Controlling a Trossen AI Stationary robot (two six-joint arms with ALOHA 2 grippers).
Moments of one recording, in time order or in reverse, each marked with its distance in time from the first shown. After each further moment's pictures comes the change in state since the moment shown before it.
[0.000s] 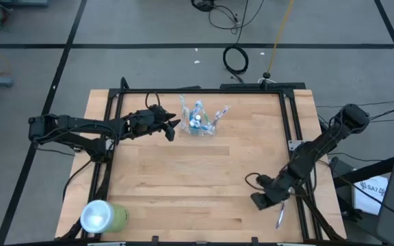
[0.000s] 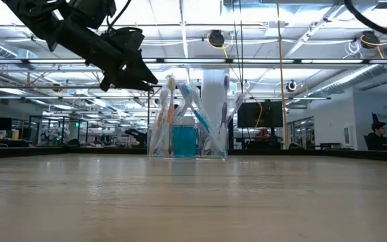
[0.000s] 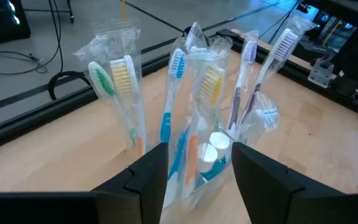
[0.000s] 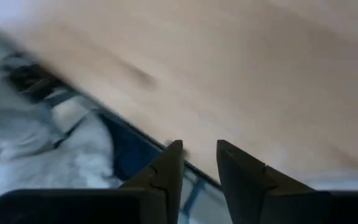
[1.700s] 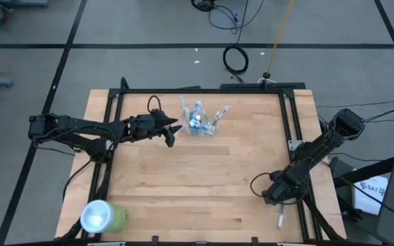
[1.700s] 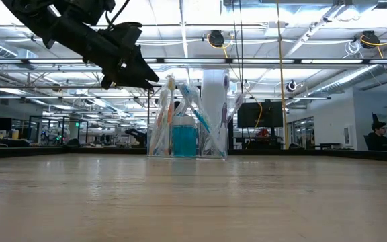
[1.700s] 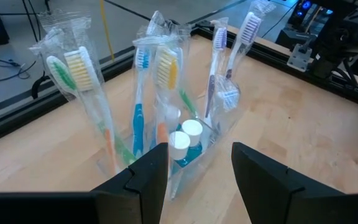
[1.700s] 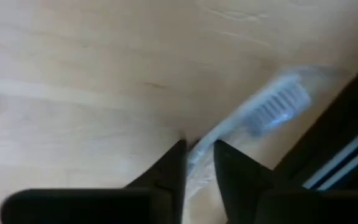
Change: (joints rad) left arm -0.068 0.000 0.000 -0.007 0.002 0.031; right arm 0.050 0.150 0.000 -0.477 -0.201 0.153
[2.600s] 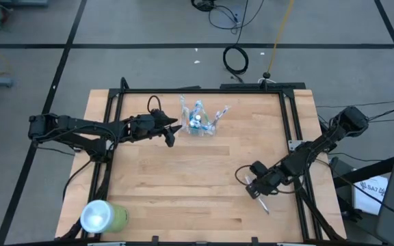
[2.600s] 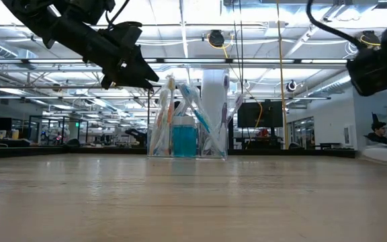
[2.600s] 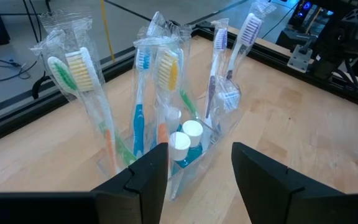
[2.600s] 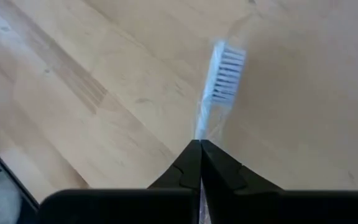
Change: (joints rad) left arm 0.000 0.000 0.000 0.002 -0.003 -0.001; right arm -0.151 -0.093 -0.002 0.283 0.436 -0.531
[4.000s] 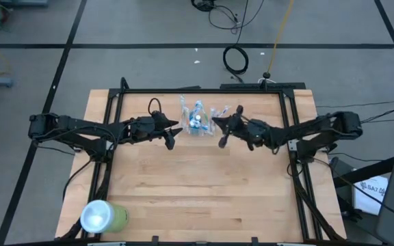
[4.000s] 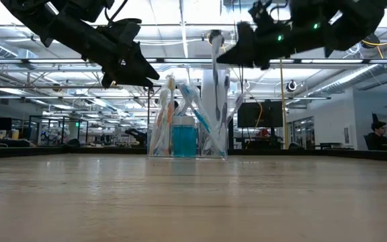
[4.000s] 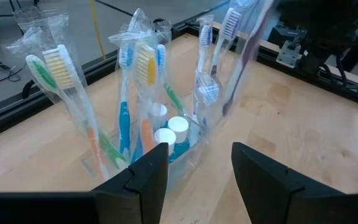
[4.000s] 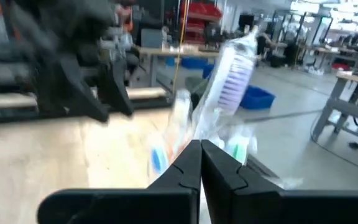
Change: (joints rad) left arm -0.034 0.000 0.000 0.001 0.000 0.005; right arm -0.690 0.100 0.001 1.188 0.352 -1.659
